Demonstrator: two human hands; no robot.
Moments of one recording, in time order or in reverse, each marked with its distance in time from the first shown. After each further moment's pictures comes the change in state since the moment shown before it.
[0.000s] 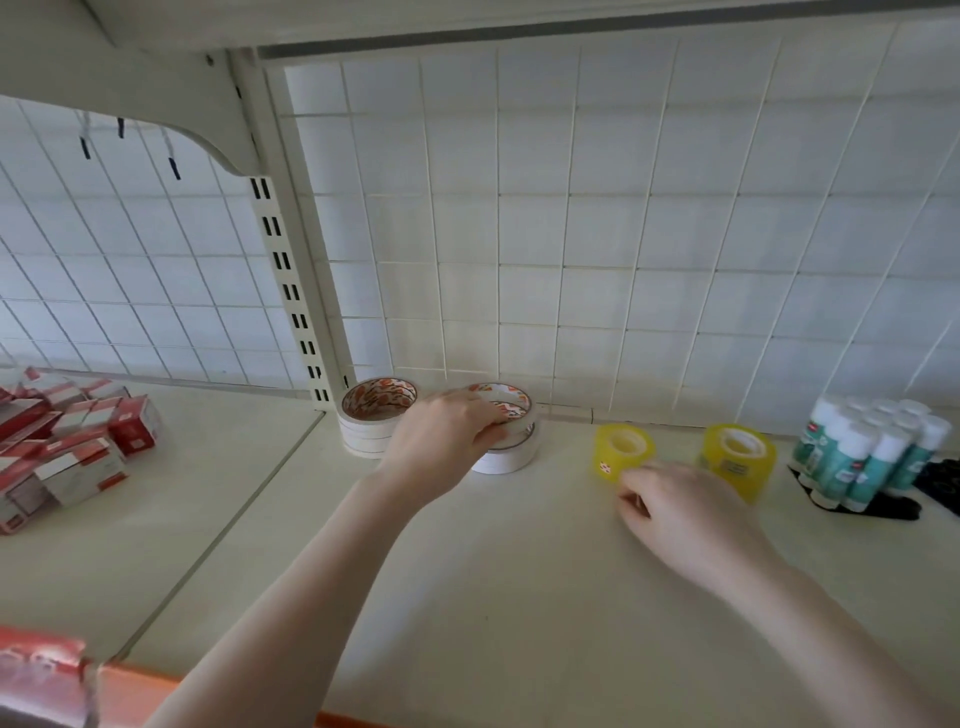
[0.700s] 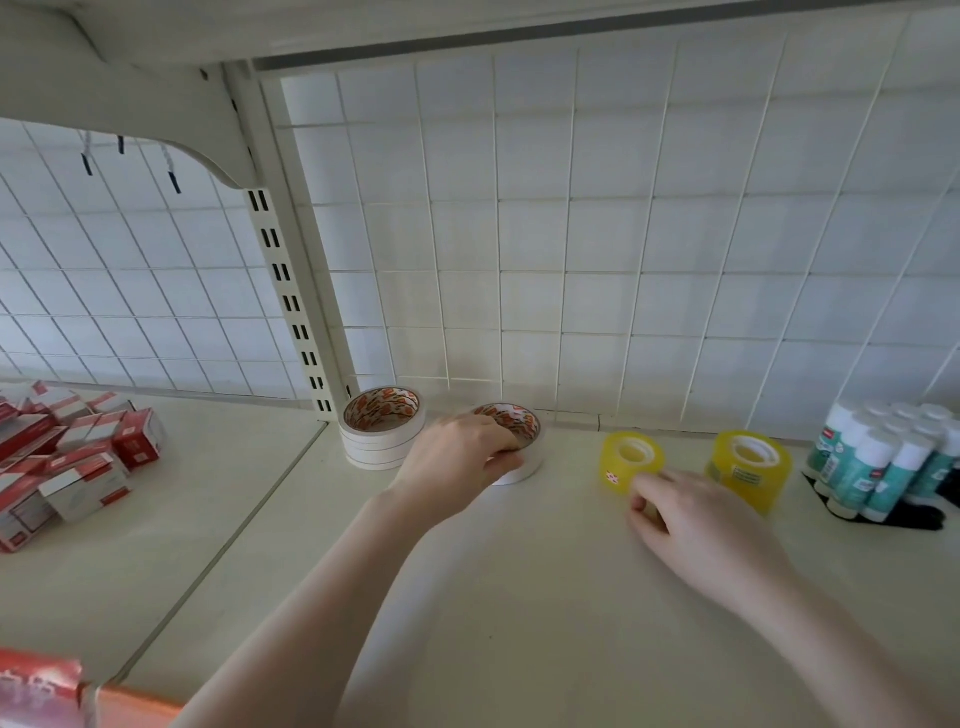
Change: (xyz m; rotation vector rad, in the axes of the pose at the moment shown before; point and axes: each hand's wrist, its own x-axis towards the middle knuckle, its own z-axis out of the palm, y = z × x) left_hand 0.001 0.000 0.015 -0.041 -0.143 0.012; right_hand -0.001 0.011 0.012 0.129 0.051 0.019
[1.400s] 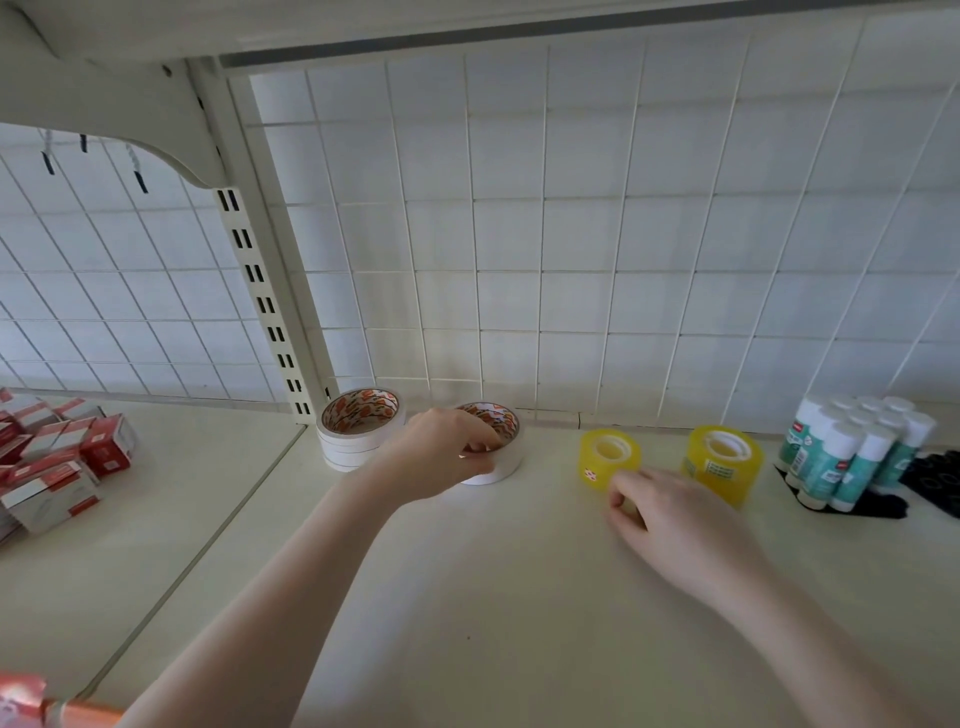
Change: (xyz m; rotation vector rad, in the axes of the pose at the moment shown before) left_hand 0.011 0.002 -0.018 -0.106 -0.270 -0.121; right_hand -0.001 -0.001 -0.005 -0.021 -0.008 0.005
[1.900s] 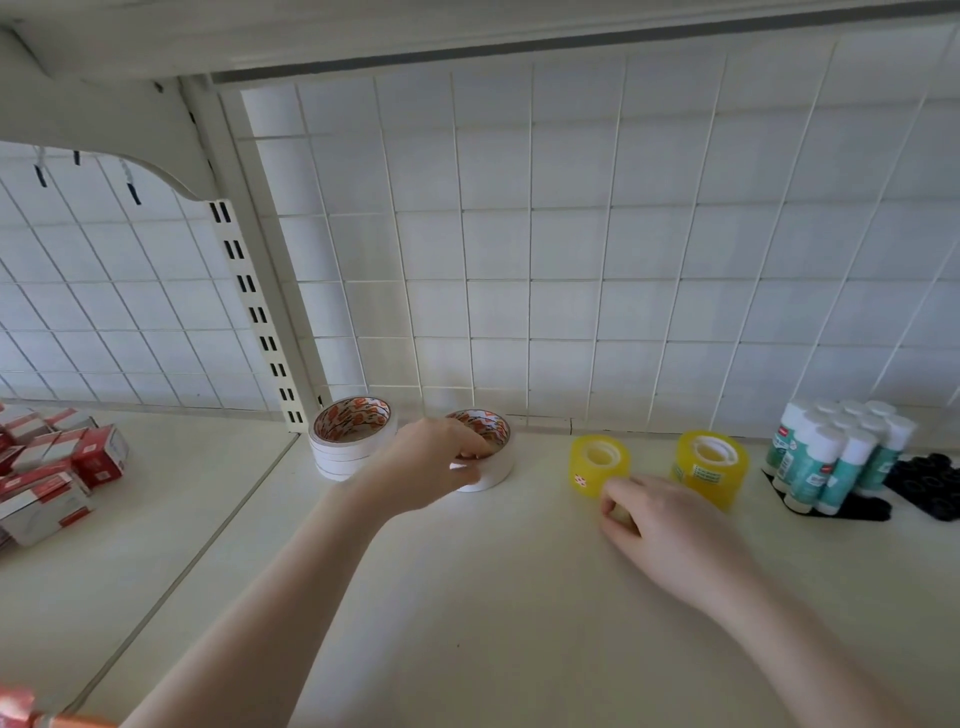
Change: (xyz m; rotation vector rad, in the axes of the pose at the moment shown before) left_hand -0.006 0.006 -0.003 0.094 -0.014 0.001; right_hand -0.004 0.001 -0.006 0.016 -0.035 -0.002
